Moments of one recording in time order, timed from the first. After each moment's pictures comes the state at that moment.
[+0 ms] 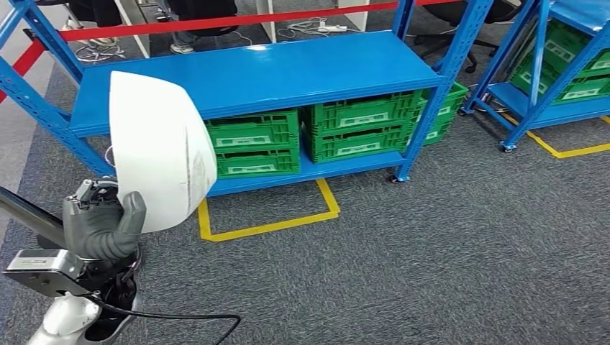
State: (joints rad) left arm -0.04 0.09 -0.33 -1.90 0.06 0.41 -0.48; right arm 0.02 0.27 -1.10 -0.44 1.14 -0.08 -0.37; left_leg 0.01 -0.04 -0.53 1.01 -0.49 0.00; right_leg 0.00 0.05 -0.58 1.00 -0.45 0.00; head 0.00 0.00
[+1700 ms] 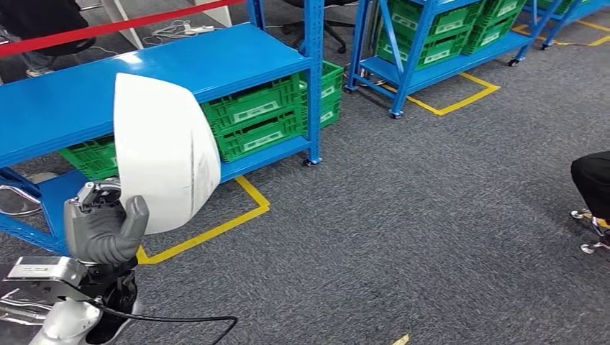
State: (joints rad) left arm -0.01 0.07 -0.32 -1.93 0.03 0.38 -0.48; right arm 0.02 0.27 -1.12 -0.41 1.12 -0.10 -0.35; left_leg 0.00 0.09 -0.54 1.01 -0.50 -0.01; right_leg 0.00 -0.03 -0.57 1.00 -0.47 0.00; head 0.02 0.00
